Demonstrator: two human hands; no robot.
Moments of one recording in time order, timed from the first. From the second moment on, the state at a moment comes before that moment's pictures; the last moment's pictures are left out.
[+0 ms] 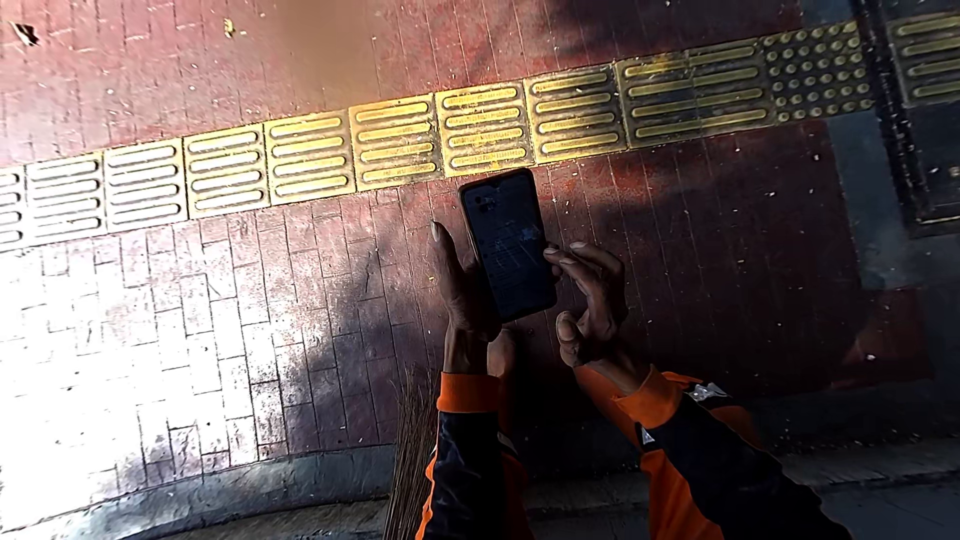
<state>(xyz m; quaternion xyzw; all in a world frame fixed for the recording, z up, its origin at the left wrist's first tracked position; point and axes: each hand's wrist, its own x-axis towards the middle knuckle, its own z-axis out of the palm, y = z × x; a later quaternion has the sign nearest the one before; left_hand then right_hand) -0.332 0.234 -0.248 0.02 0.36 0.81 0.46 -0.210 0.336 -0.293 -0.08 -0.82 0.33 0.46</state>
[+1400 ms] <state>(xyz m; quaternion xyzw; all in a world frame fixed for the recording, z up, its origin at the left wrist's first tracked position) -0.332 0.234 -0.248 0.01 0.36 0.81 0.46 -0.211 0.333 -0.293 -0.07 -0.82 0.31 0.48</state>
